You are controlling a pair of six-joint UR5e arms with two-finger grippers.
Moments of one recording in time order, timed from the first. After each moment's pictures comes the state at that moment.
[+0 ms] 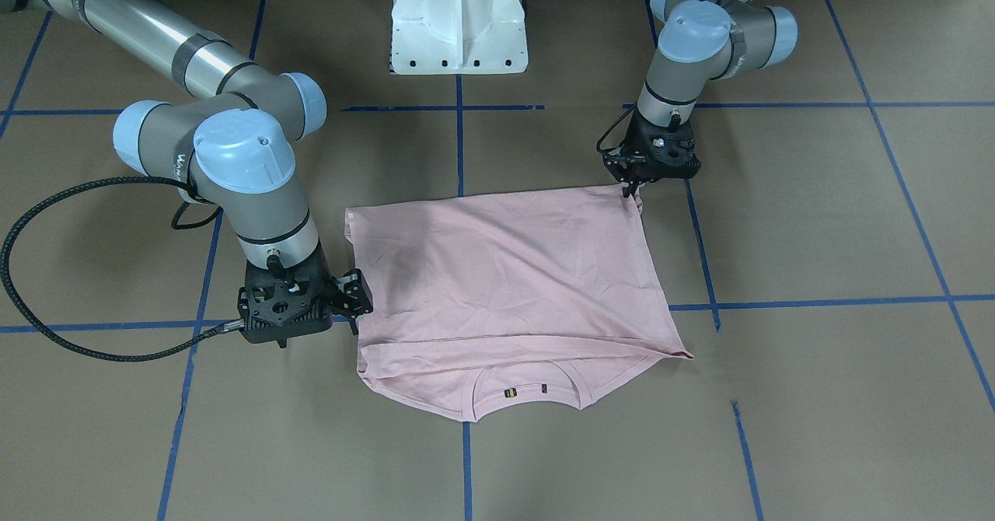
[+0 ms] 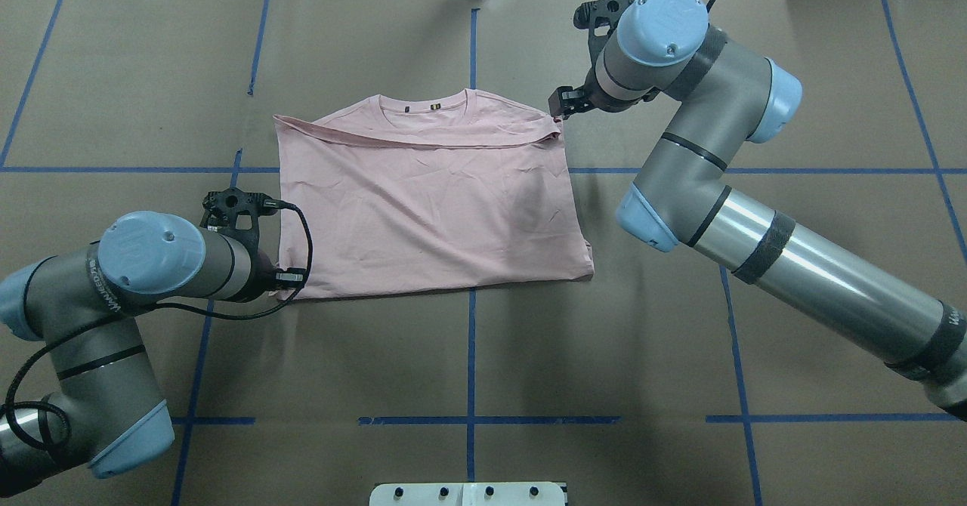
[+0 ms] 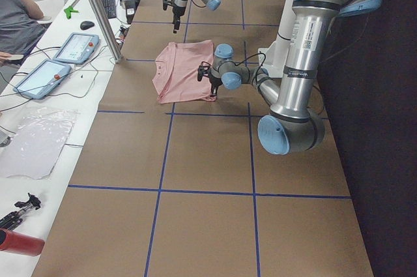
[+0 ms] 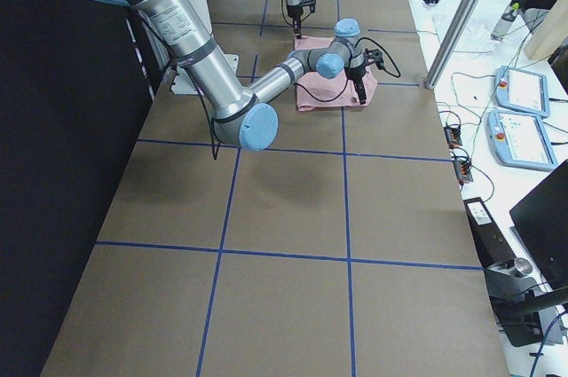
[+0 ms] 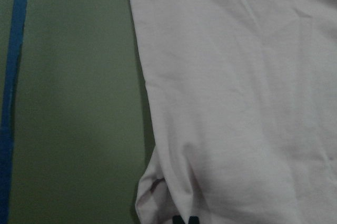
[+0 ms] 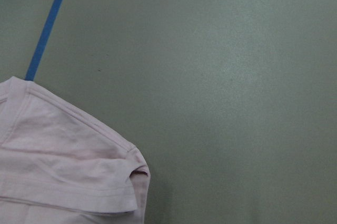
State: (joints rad) left arm -0.52 -1.78 -1.84 -1.93 -1.76 -1.13; right arm 0.78 -0.87 1.40 -1.29 1.81 0.87
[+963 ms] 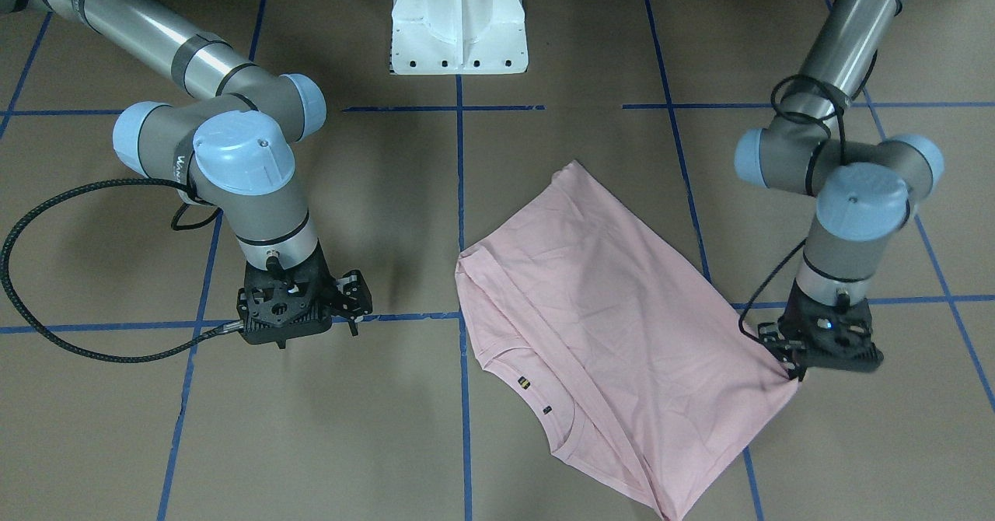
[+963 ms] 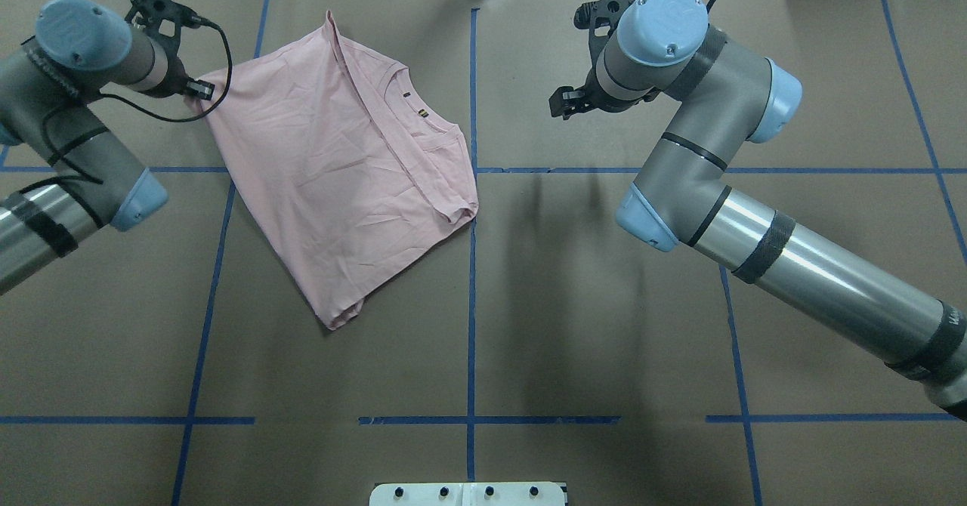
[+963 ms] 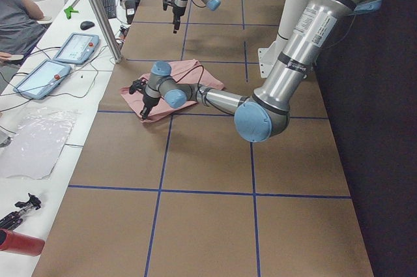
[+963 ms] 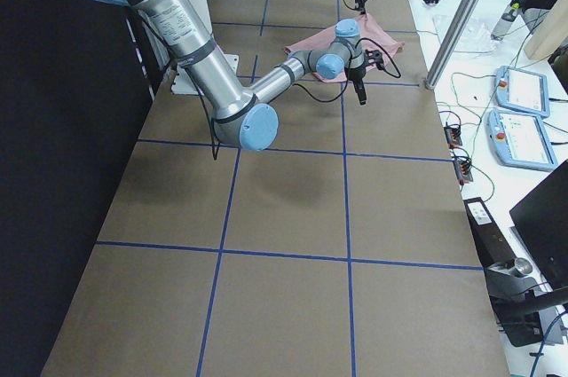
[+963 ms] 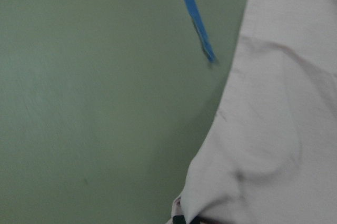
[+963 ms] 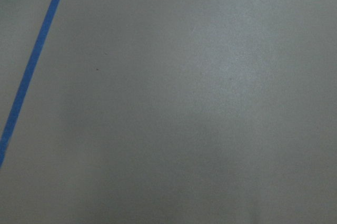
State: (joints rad) left arm -0.98 -2.15 -1.11 -2.19 -1.76 -0.57; right arm 0.78 -0.87 1.40 -1.29 1.81 0.87
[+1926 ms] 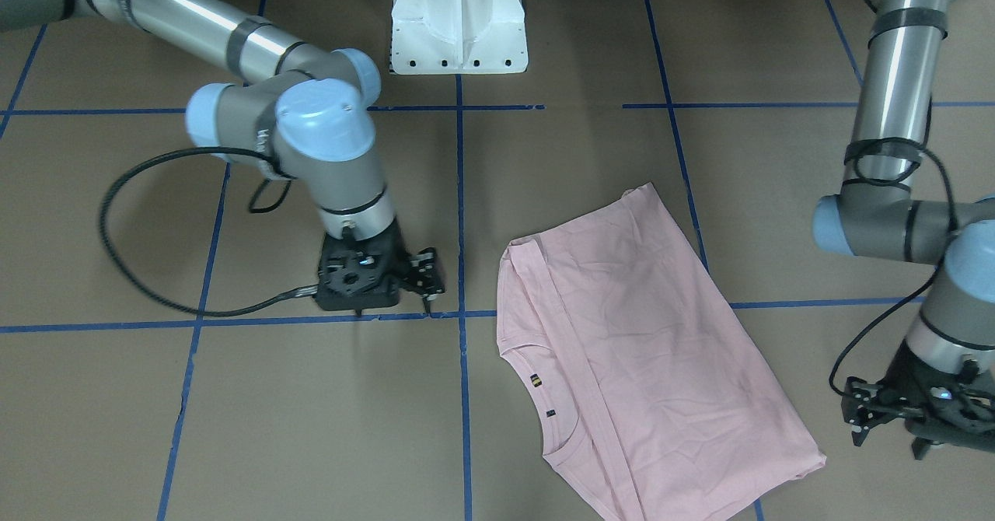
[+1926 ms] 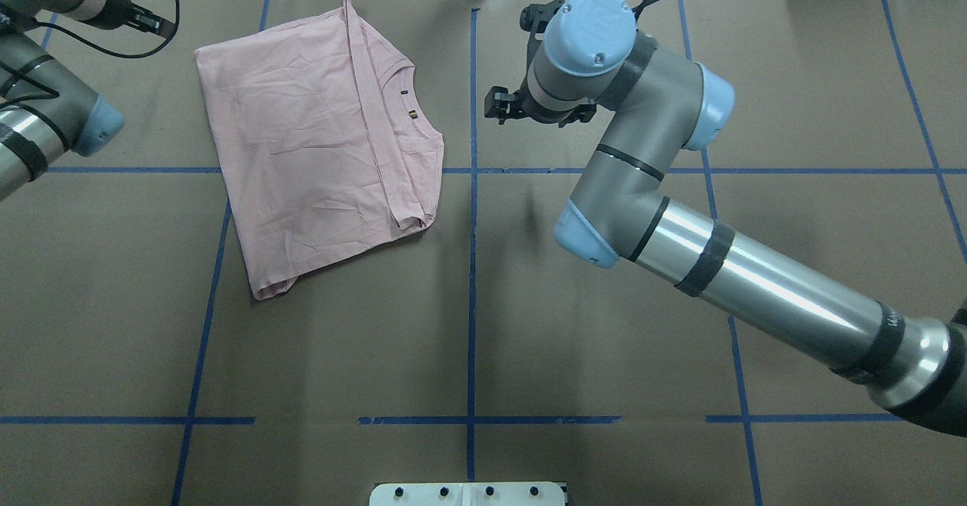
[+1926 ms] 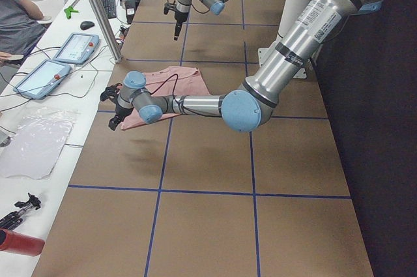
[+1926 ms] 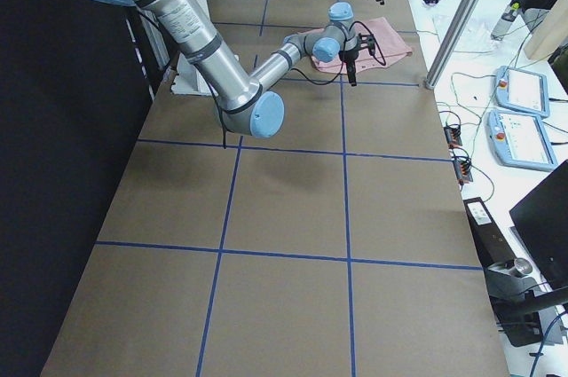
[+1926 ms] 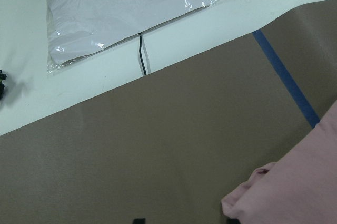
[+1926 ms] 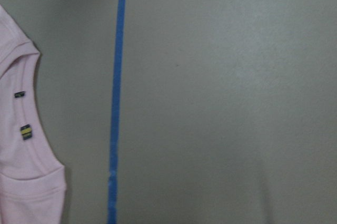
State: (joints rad) left arm -1.14 -2.20 -0.91 -2.44 -1.89 -0.41; right arm 0.68 -0.72 1.36 -1.32 1.79 1.20
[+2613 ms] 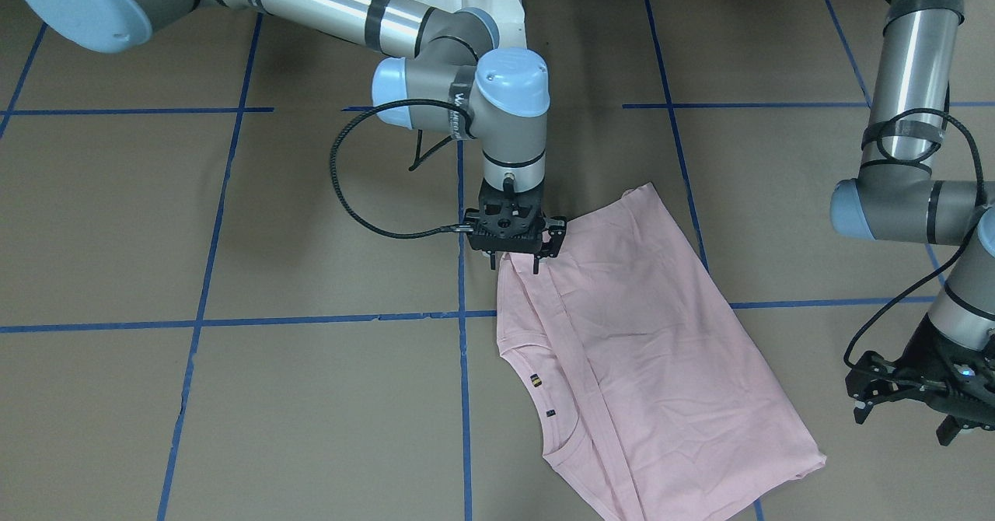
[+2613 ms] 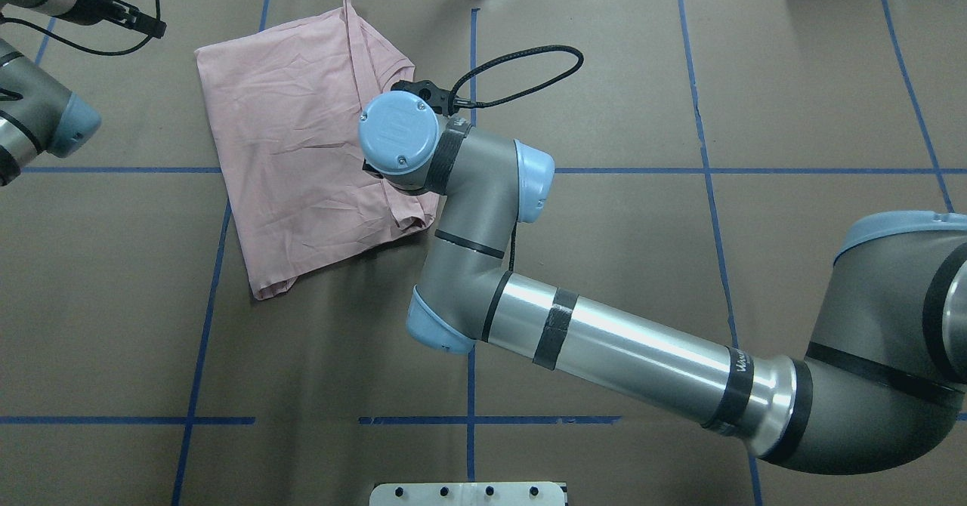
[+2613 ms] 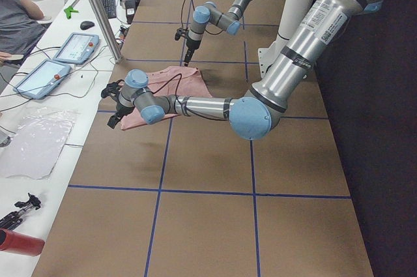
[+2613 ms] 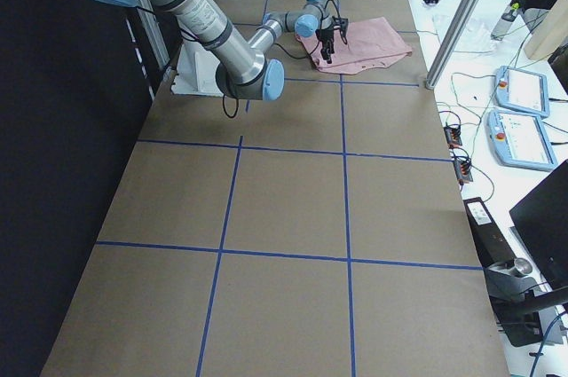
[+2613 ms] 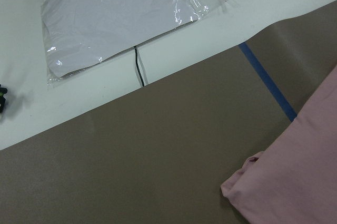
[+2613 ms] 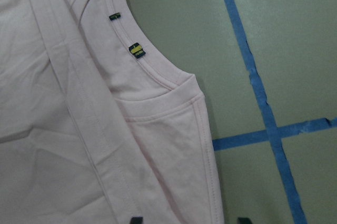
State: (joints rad) left arm -1.15 -2.15 -1.00 -2.43 -1.92 -0.40; right arm 0.49 -0.50 1.12 -1.34 1.62 1.44
